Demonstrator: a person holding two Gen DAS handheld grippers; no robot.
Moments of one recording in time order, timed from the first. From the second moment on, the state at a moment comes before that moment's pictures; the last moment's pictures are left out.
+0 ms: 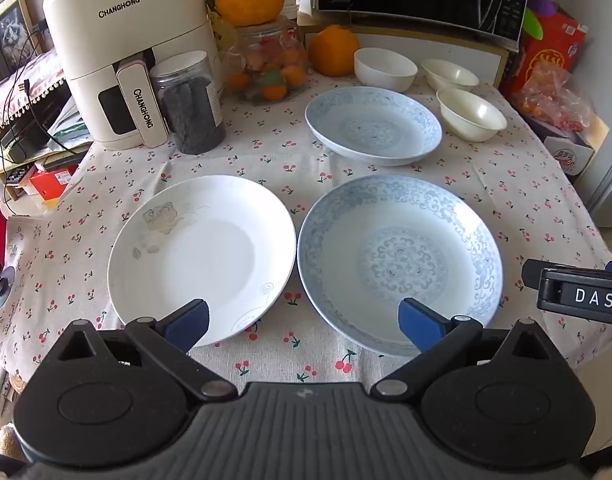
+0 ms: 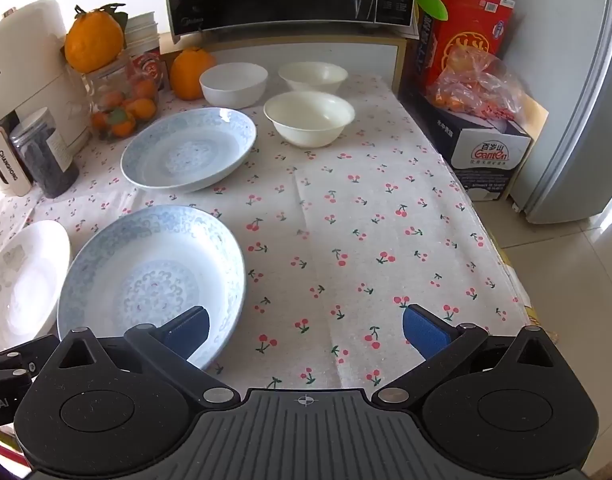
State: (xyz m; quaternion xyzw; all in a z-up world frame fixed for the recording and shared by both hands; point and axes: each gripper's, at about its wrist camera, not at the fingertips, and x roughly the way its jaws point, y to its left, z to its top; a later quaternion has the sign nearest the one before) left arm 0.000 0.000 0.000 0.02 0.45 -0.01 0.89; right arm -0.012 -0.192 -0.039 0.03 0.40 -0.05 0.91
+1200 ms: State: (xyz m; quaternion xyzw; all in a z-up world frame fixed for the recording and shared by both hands) left arm -0.001 0.000 0.000 0.03 0.45 -0.01 0.89; right arm -0.013 -0.191 -0.041 0.03 0.40 -0.05 0.91
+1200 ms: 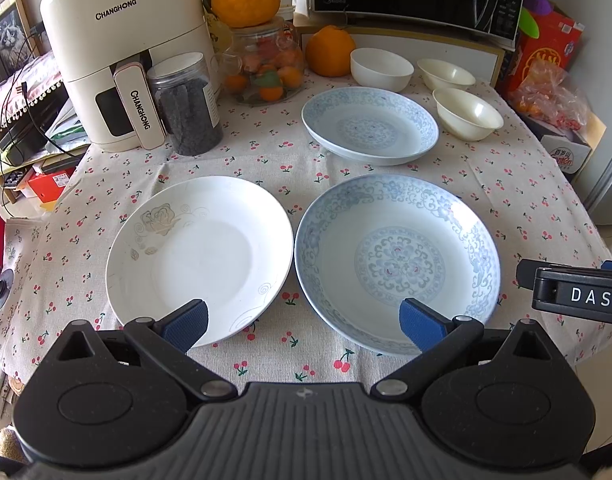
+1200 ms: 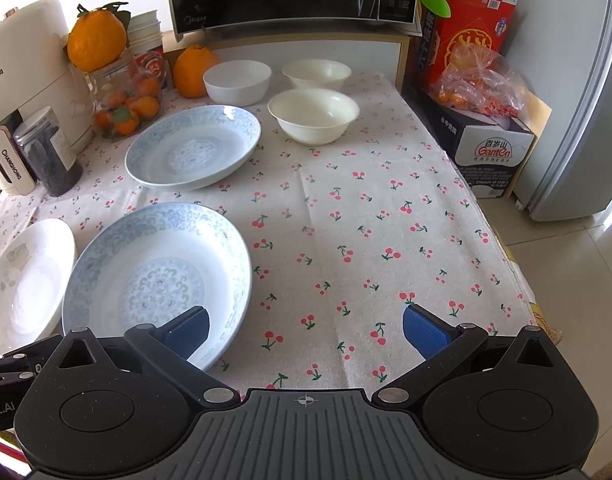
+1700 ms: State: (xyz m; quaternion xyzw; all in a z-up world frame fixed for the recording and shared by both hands) left arm -0.002 -0.006 -0.001 0.03 0.45 -0.01 0.89; right arm -0.014 -0.190 -0.041 0.04 0.41 -0.04 0.91
